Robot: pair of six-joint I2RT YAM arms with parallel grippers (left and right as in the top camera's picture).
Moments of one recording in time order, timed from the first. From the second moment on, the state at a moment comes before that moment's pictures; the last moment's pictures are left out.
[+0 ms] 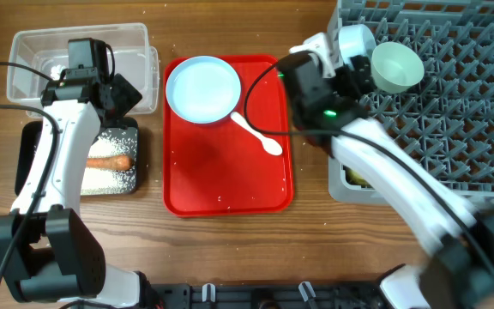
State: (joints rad) left arm 0.08 1.67 1.33 -0.85 -0.20 -0.70; right arm 0.53 1.60 1.27 -0.50 0.86 -0.15
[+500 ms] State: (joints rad) left arm 0.08 1.67 1.33 -0.85 -0.20 -0.70; right arm -0.06 1.16 1.28 -0.68 0.21 0.38
